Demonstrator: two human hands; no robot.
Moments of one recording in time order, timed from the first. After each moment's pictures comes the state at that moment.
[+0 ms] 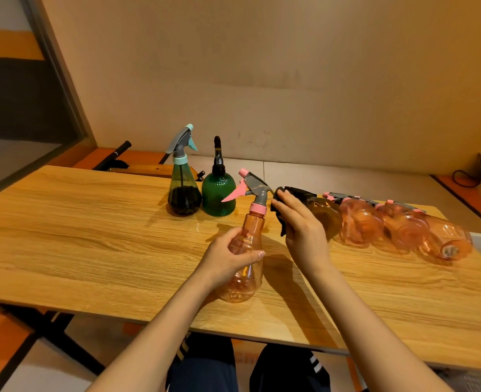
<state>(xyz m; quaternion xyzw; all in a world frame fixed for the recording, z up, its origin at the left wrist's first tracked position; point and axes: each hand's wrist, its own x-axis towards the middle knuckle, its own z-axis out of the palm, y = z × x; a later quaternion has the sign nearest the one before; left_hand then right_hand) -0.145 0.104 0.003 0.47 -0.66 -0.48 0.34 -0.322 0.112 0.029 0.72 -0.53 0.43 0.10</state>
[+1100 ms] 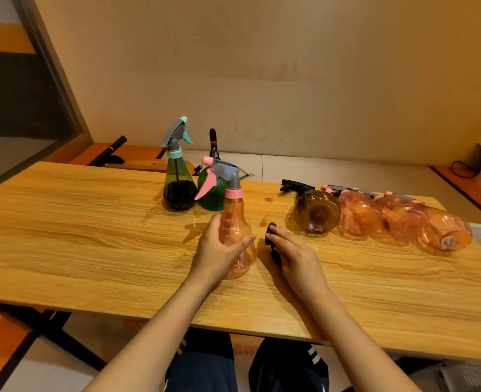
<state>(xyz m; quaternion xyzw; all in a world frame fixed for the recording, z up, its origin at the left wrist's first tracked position) -0.149 0.099 -0.012 0.50 -0.63 -0.40 0.44 -0.326 0.138 -0.028 0.73 -0.56 0.38 -0.01</state>
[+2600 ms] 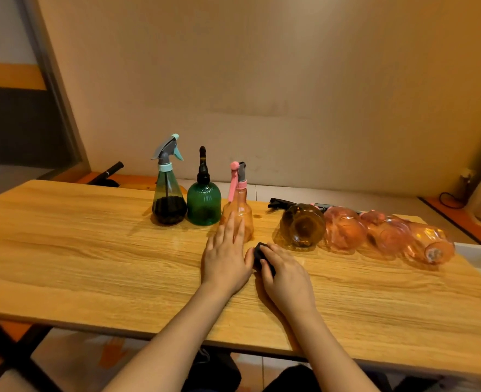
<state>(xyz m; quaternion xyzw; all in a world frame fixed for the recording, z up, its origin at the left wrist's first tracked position) -0.201 0.093 -0.031 0.57 -0.80 0.01 0.20 -0.322 0.152 -0.029 0.68 -0.67 0.29 -0.01</state>
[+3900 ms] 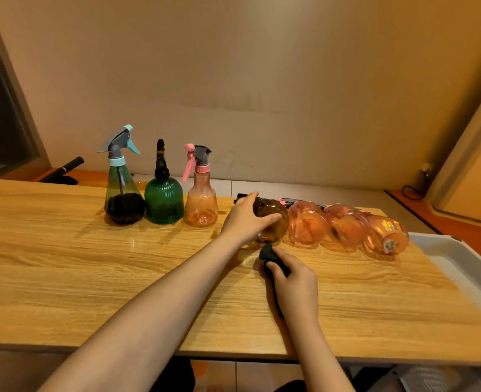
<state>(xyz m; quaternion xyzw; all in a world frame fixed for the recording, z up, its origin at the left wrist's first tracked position) -0.306 0.047 0.016 0.48 -0.75 -0.32 0.32 -0.382 0.175 -0.033 0.51 -0.72 0.47 -0.07</state>
